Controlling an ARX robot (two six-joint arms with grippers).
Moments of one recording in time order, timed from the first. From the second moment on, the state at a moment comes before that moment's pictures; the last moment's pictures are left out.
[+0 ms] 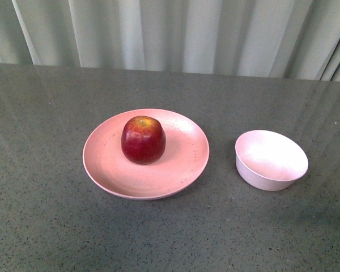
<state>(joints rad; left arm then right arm) 0.00 0.02 0.01 0.00 0.00 0.00 0.00 0.46 0.02 0.46 0.00 0.00</state>
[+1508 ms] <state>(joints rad) 0.03 0.25 0.11 -0.06 0.28 -0.14 0.00 0.01 0.02 0.00 0.00 0.00</state>
